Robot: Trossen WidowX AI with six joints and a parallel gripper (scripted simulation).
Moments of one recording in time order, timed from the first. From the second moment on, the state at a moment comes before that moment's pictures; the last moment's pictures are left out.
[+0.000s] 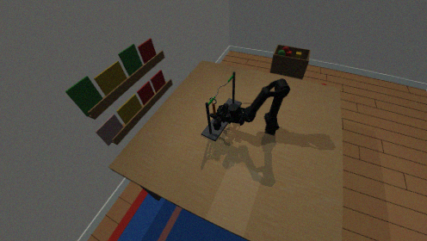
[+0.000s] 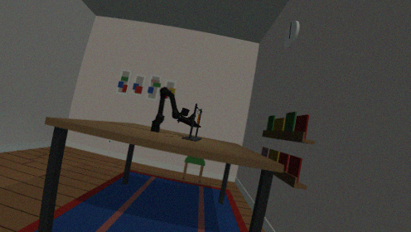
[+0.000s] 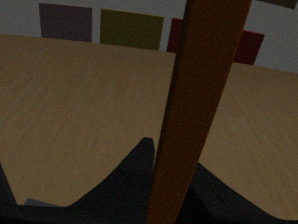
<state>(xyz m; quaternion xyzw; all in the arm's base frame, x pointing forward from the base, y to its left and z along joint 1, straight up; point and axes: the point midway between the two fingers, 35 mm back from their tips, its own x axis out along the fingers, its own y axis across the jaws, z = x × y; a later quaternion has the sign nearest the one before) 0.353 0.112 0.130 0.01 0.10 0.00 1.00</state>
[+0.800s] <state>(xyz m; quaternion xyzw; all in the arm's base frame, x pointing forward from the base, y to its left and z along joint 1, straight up) 0.350 0.113 0.131 0.01 0.10 0.01 1.00</state>
